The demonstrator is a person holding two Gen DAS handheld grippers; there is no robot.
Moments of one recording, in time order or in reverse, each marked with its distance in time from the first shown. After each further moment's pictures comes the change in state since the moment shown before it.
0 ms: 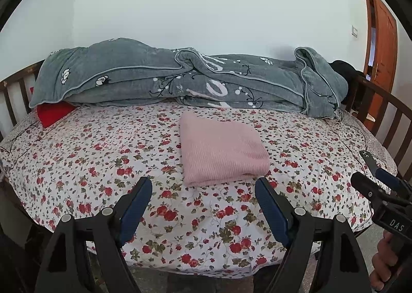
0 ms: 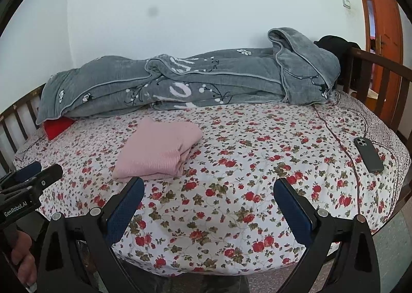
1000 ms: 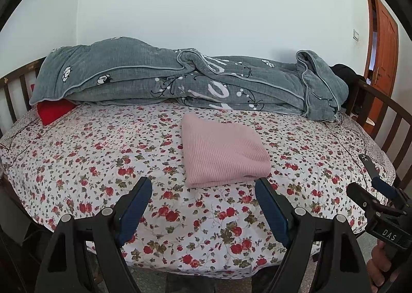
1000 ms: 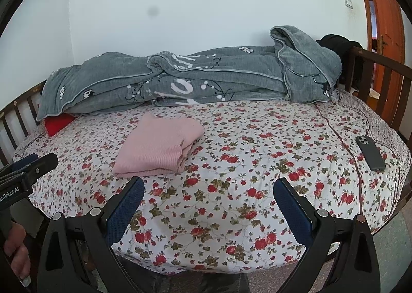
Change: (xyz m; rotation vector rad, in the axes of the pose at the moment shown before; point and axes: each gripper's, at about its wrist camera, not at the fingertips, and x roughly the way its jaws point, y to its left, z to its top) left arm -0.003 0.003 0.002 -0.023 -0.004 -0.004; right arm 0.003 0.005 -0.007 0.002 0.011 0.006
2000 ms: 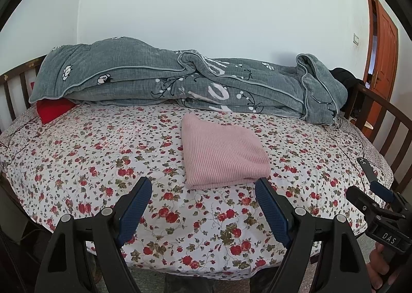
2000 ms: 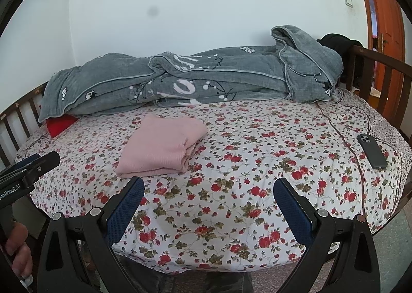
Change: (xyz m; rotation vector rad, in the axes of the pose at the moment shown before) left arm 0.000 0.002 0.001 -0.001 -0.004 -0.002; right arm -0.003 0.006 -0.001 0.008 -0.004 0.008
